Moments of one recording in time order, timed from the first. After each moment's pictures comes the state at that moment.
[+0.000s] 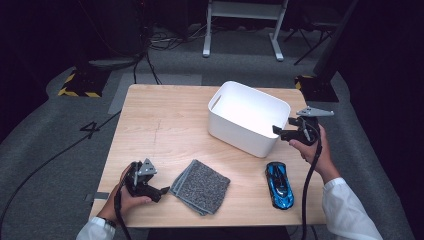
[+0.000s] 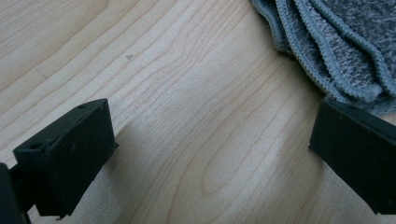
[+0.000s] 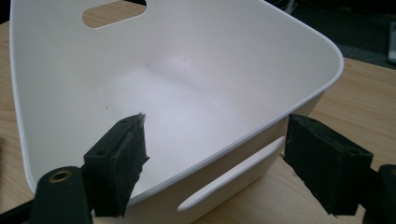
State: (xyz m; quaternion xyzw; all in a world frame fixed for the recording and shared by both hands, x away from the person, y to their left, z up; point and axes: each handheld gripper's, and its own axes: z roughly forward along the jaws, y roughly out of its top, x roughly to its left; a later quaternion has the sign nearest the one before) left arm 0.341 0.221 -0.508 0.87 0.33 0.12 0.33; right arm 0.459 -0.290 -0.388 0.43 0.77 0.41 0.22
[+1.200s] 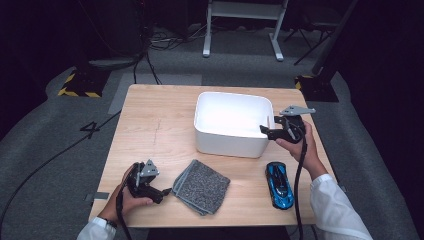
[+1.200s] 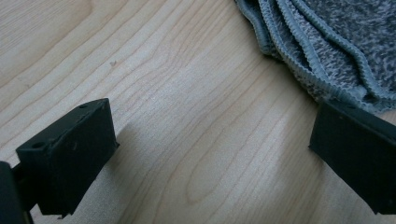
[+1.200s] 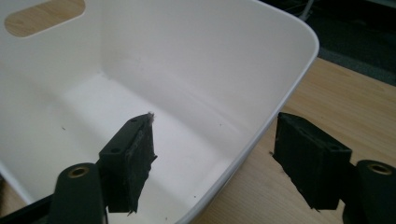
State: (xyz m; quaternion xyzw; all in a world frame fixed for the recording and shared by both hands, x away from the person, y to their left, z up) left arm 0.339 0.215 -0.508 0.88 0.32 0.12 0.34; right arm 0.464 -0.252 -0.388 0.38 0.80 0.40 0.23
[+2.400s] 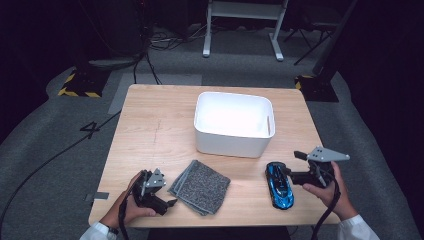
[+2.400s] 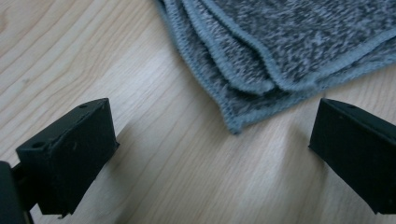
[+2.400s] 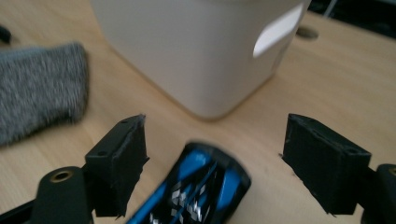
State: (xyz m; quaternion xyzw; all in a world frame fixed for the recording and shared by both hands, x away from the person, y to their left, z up) left arm 0.316 0.192 -0.509 0.89 0.27 0.10 0.34; right arm 0.346 -0.310 -0.422 0.35 0.81 0.41 0.21
